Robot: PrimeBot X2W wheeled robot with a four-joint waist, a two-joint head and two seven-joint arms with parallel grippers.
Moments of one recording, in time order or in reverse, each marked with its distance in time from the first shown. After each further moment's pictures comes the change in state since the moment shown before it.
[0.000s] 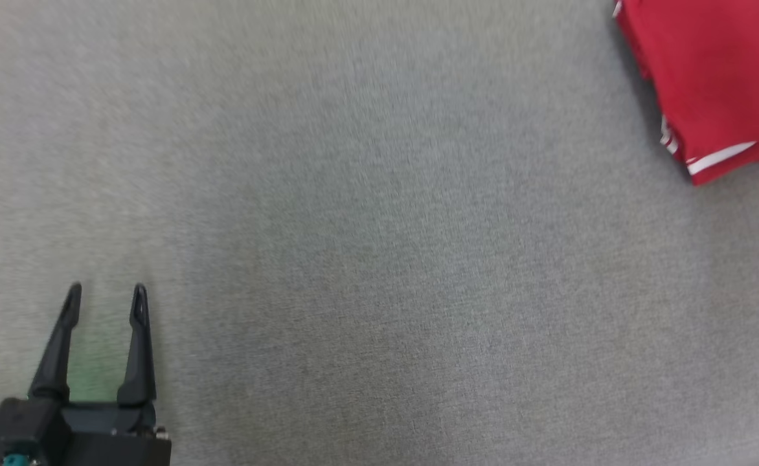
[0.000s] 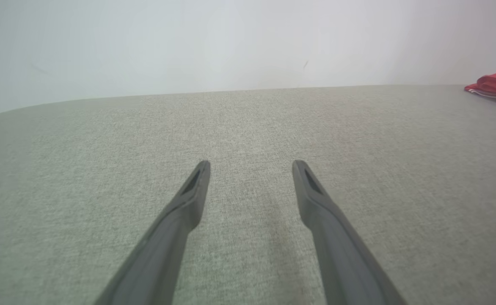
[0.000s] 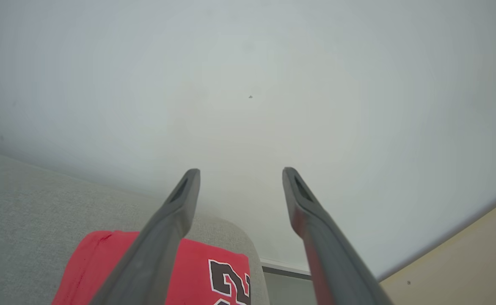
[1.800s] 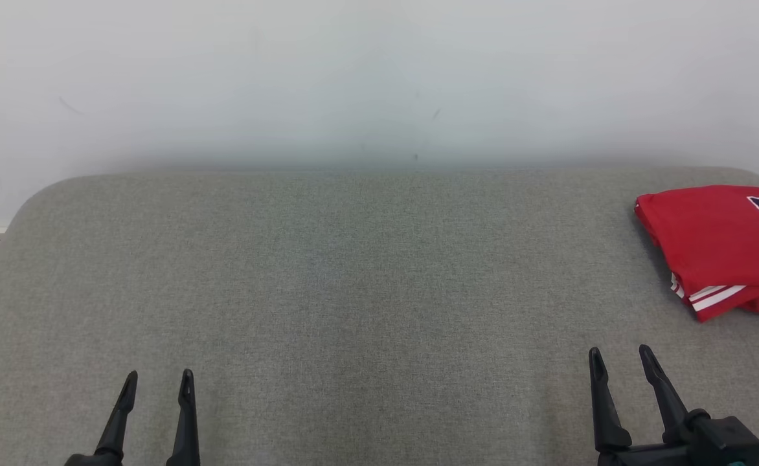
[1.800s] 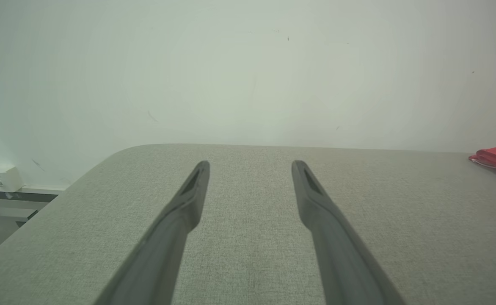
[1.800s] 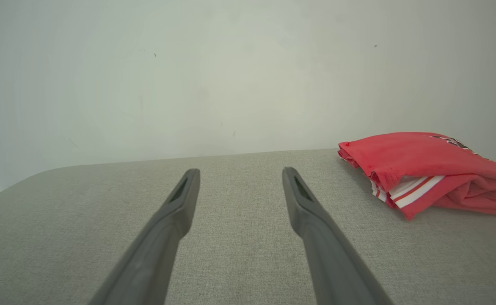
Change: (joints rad) left arm 0.126 -0.106 -0.001 0.125 0.027 -0.015 0.000; right arm 1.101 0.652 -0.319 -0.535 -0.132 0.000 -0.128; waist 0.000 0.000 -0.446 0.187
